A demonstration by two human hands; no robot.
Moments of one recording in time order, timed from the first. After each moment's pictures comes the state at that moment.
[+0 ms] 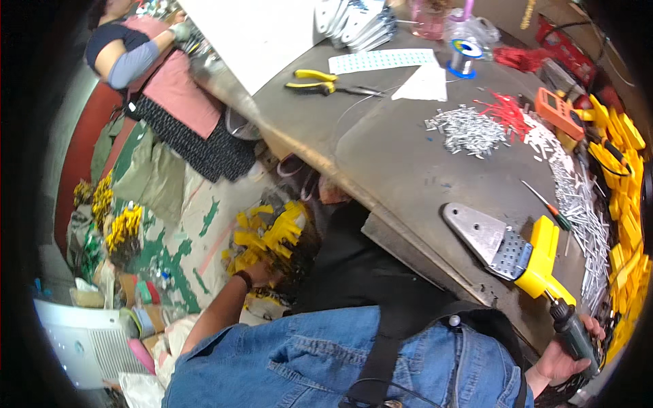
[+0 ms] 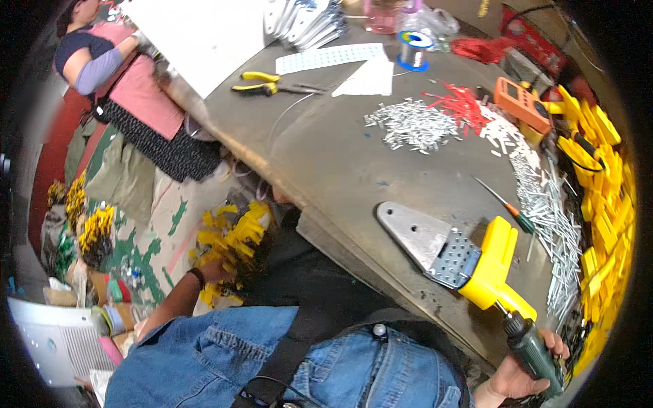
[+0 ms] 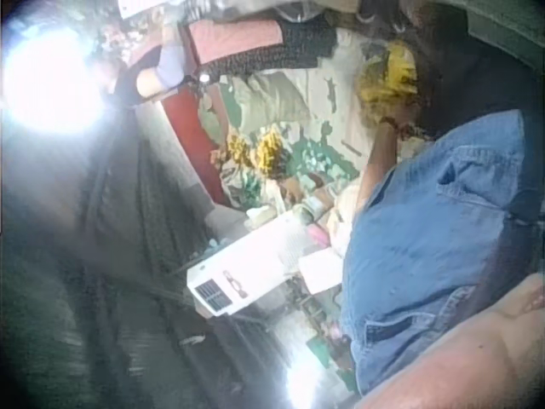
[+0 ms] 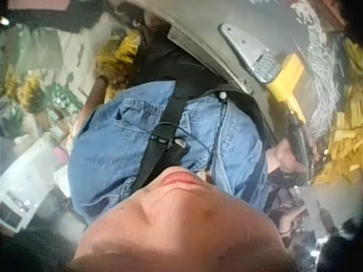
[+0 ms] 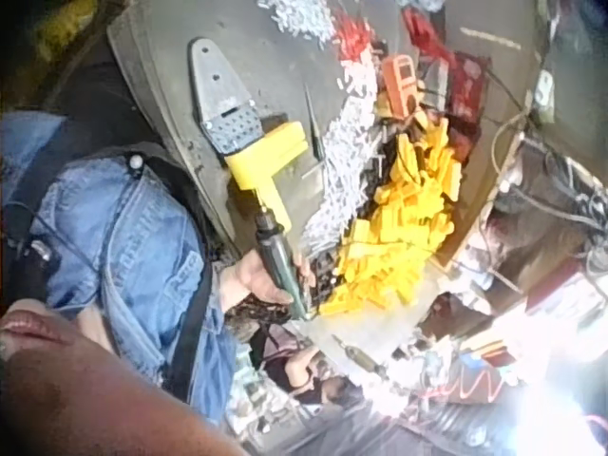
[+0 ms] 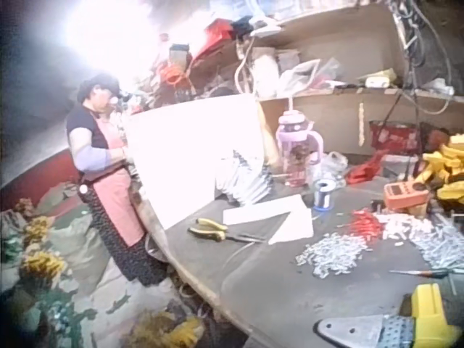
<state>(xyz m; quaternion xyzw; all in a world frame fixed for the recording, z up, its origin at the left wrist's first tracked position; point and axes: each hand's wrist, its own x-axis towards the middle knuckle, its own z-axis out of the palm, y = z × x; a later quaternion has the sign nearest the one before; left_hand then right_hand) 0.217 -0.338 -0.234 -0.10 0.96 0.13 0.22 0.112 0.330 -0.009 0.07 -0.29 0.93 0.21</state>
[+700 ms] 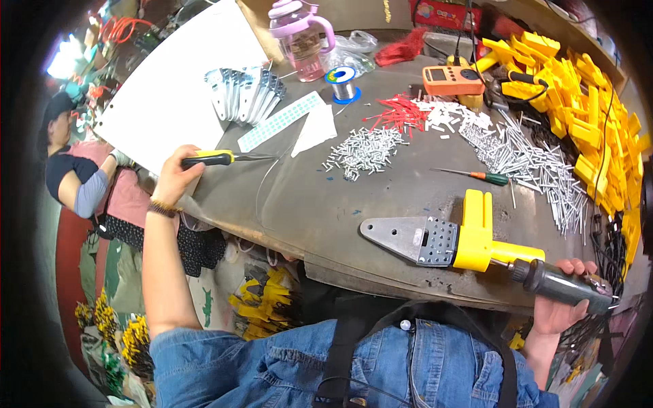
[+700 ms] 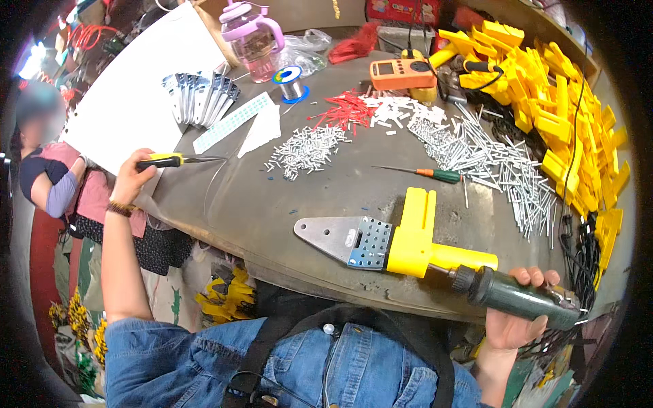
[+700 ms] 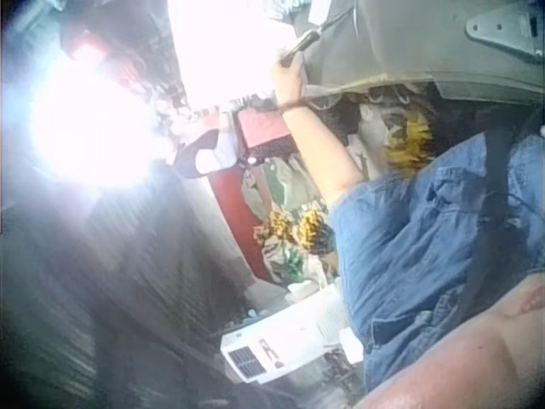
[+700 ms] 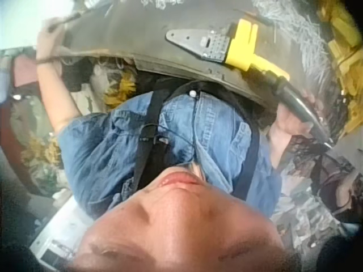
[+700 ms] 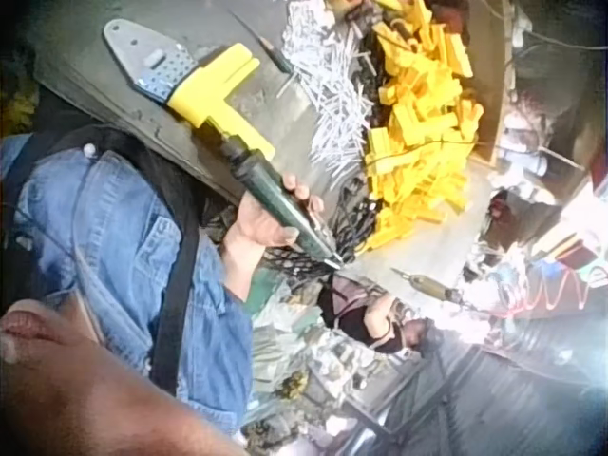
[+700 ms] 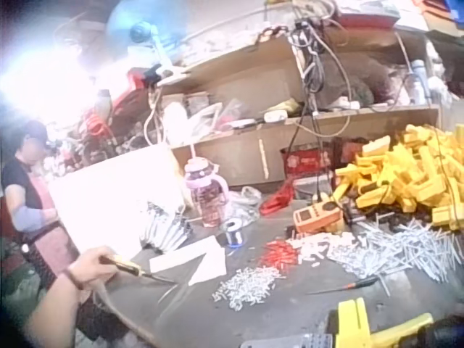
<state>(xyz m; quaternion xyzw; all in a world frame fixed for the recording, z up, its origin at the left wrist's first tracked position) -0.139 -0.356 0.060 0.11 0.93 0.35 -0.09 0.116 0.307 -0.011 0.13 -0.29 0.93 0.20</state>
